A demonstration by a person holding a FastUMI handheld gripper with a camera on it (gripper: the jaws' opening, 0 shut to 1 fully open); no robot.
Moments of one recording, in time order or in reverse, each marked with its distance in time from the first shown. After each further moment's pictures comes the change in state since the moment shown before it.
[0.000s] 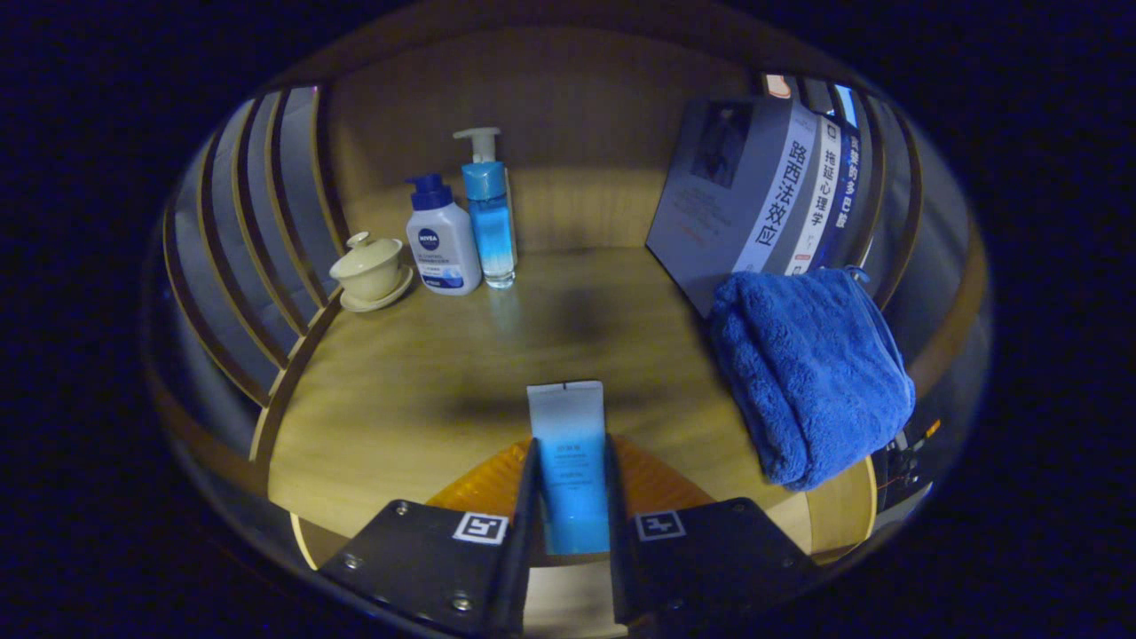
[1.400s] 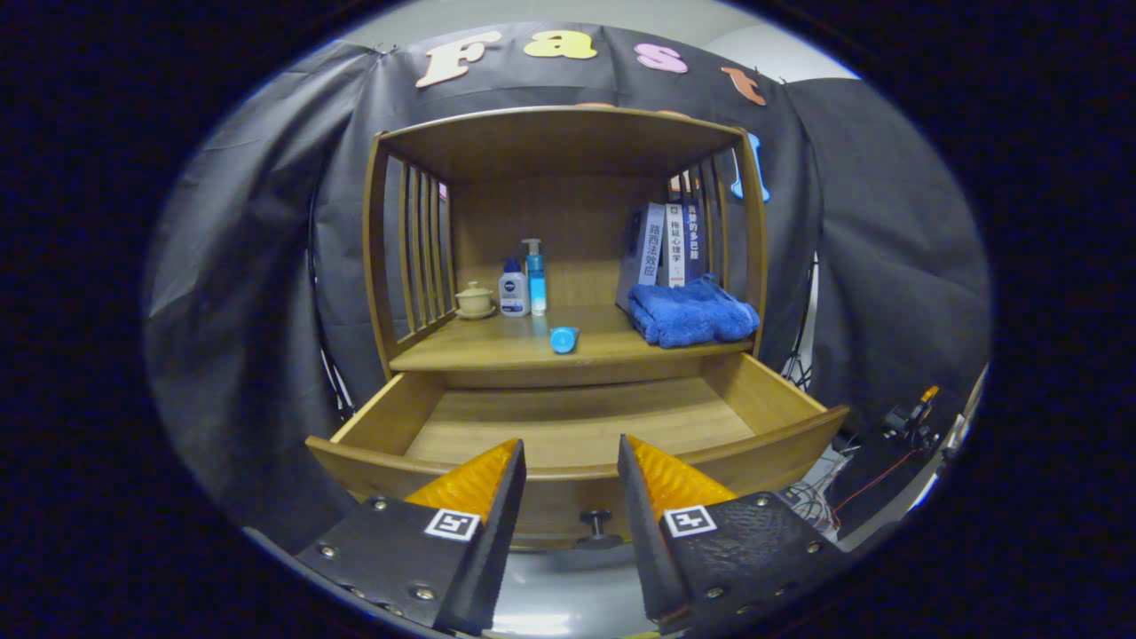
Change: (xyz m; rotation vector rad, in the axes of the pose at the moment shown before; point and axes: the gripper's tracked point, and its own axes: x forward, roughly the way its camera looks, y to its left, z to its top) arm -0.221 -0.053 -0.197 0.039 -0.467 0.117
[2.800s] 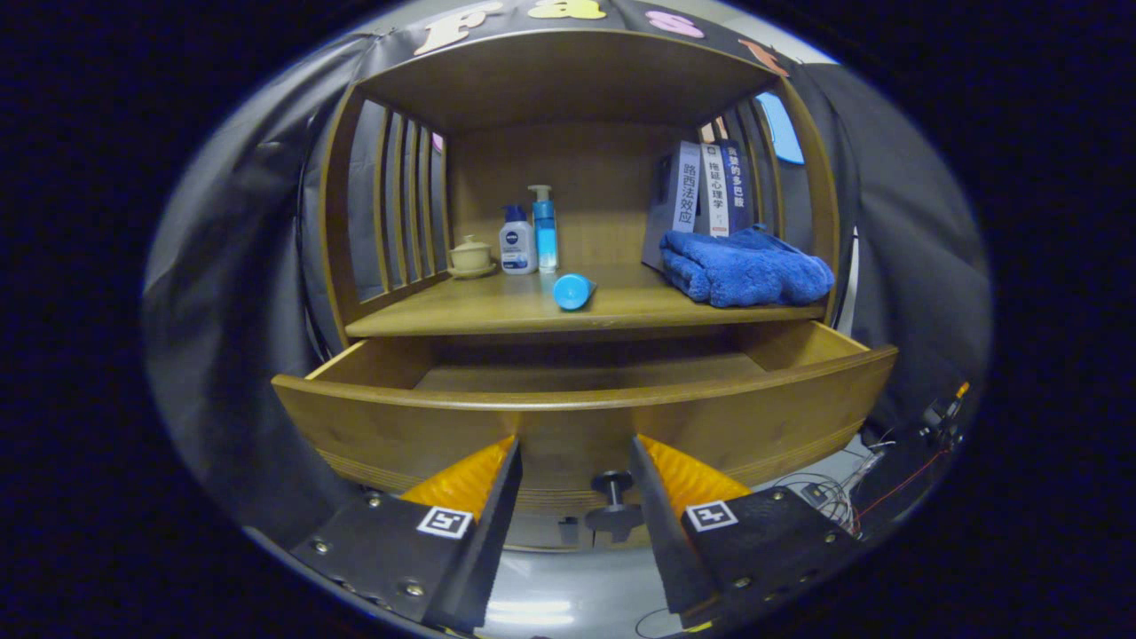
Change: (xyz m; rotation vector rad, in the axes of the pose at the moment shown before) arm 0.123 0.010 -0.029 -0.013 0.067 0.043
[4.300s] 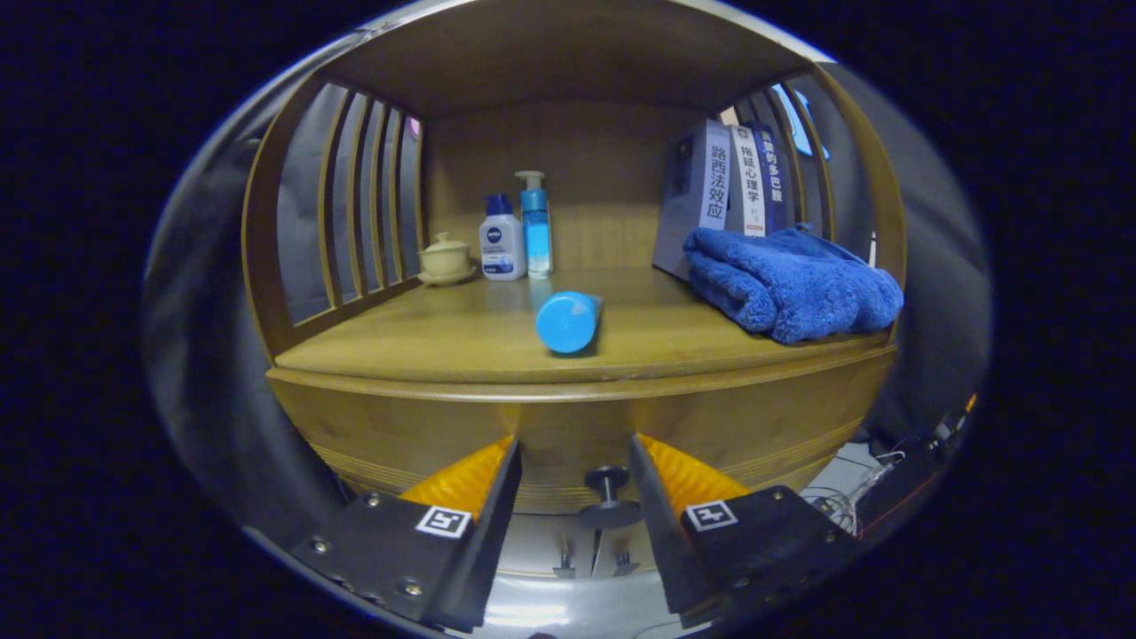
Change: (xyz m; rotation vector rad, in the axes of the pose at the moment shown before) arm 0.085 0.005 0.020 -0.026 0.021 -0.002
